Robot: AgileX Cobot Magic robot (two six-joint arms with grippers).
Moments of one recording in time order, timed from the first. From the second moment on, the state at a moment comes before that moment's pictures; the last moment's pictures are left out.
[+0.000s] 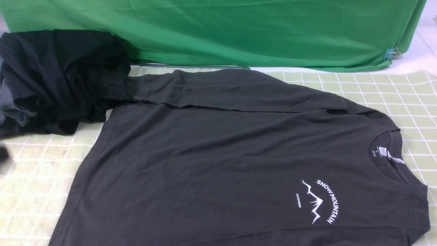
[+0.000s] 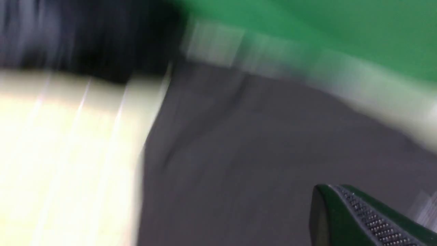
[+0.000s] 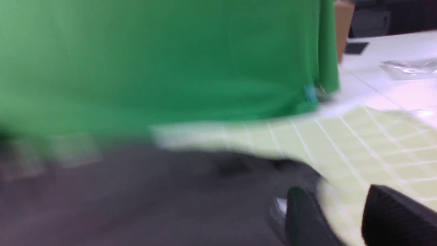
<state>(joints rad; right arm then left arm) 0.02 0.00 0.01 0.19 -0.06 0.30 -0.03 0.71 -0.77 -0.15 0.93 -0.14</state>
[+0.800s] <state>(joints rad) 0.31 0.36 -0.39 0.18 0.45 0.19 -0.26 1.21 -0.52 -0.04 0.75 -0.10</state>
